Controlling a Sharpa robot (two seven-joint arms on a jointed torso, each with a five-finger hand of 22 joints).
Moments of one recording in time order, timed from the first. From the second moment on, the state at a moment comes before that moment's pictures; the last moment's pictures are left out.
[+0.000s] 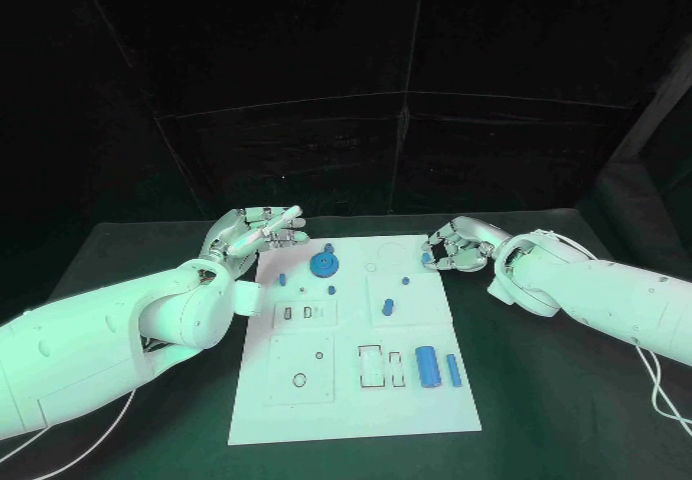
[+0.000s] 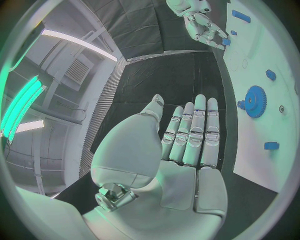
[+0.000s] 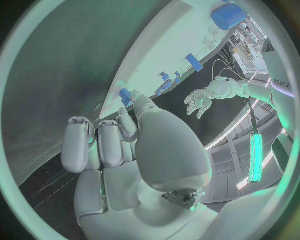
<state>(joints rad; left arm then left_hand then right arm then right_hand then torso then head) 1.16 -0.85 0.00 1.54 -0.01 -0.39 0.45 1.33 0.03 0.02 0.12 0.05 0.94 0.22 0.10 0.07 1.02 0.17 0.13 0.07 1.08 0.13 0.19 0.21 0.17 0.91 0.24 0.19 0.07 1.17 -0.78 0.00 1.18 -1.19 -0.26 0.12 1.43 -0.06 0.11 0.11 0.25 0.94 0.15 0.09 0.07 1.30 0.06 1.19 1.19 1.46 -0.01 1.35 1.12 0.08 1.42 0.09 1.41 1.21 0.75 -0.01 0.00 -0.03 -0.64</state>
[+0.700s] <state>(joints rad) 1.16 -0.85 0.00 1.53 -0.01 -0.39 0.45 1.33 0.03 0.02 0.12 0.05 0.94 0.22 0.10 0.07 1.02 0.17 0.13 0.07 1.08 0.13 0.19 0.21 0.17 0.91 0.24 0.19 0.07 1.15 -0.77 0.00 1.17 -1.19 -0.25 0.12 1.43 -0.04 0.13 0.10 0.24 1.00 0.14 0.12 0.08 1.31 0.05 1.21 1.20 1.46 -0.02 1.35 1.12 0.08 1.42 0.09 1.41 1.21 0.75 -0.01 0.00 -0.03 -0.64</state>
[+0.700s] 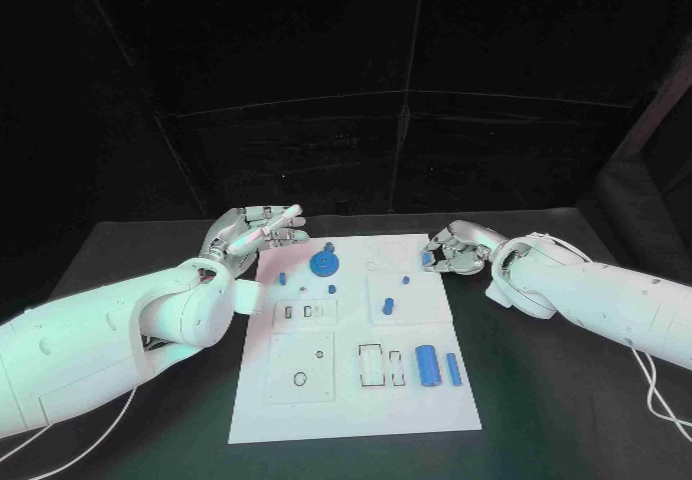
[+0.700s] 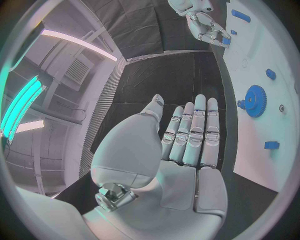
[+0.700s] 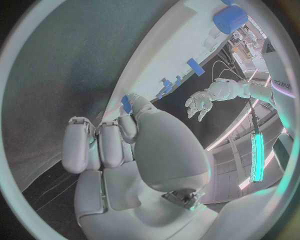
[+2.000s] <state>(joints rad) 1.16 -0.84 0.00 1.48 -0.01 -0.39 0.45 1.34 0.04 0.02 0.12 0.05 0.94 0.22 0.10 0.07 1.03 0.17 0.12 0.07 1.08 0.13 0.19 0.21 0.17 0.92 0.24 0.19 0.07 1.17 -0.72 0.00 1.50 -1.19 -0.48 -0.11 1.43 0.01 0.21 0.06 0.24 1.05 0.13 0.15 0.08 1.36 0.03 1.26 1.26 1.47 -0.04 1.38 1.17 0.08 1.44 0.06 1.43 1.25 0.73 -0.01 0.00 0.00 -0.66</state>
